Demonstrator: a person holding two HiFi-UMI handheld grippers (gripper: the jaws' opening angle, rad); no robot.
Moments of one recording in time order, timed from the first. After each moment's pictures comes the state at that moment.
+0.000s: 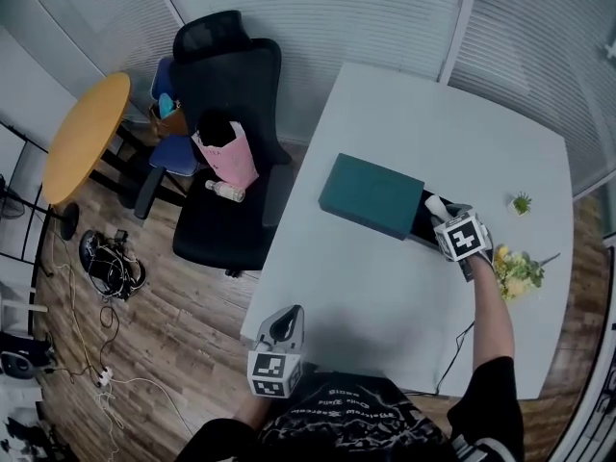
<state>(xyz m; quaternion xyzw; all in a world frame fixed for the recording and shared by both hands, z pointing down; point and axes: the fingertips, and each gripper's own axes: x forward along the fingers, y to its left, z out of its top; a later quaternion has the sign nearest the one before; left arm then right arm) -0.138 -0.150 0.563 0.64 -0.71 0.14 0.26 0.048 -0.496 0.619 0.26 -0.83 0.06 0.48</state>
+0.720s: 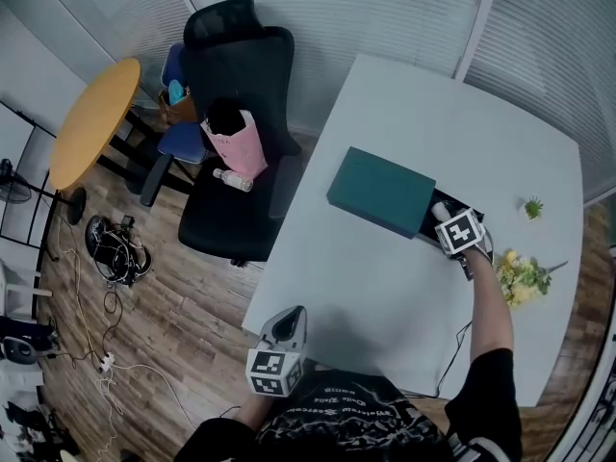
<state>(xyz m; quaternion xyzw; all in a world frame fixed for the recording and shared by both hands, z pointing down) -0.137 -0.140 0.578 0.62 -0.71 0.12 0.31 0.026 -0.458 0.693 0.17 -0.81 0.20 0.52</state>
